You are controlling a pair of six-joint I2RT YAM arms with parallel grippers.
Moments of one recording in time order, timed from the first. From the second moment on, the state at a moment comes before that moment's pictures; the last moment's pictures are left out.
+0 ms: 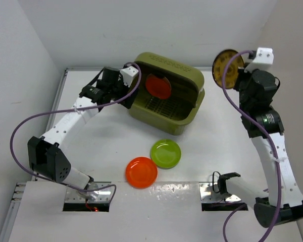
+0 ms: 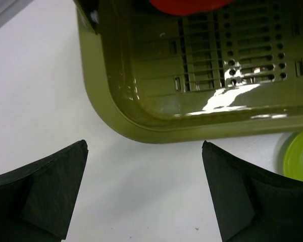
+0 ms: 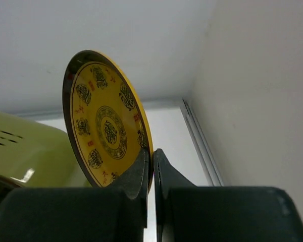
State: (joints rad) left arm -0.40 1.46 1.38 -0.58 0.01 0.21; right arm 0.15 1.00 1.27 -0.37 0.44 -0.04
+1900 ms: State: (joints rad) left arm -0.16 1.83 1.63 -0.66 0.30 0.35; right arm 0.68 1.83 1.14 0.56 0.44 -0.75
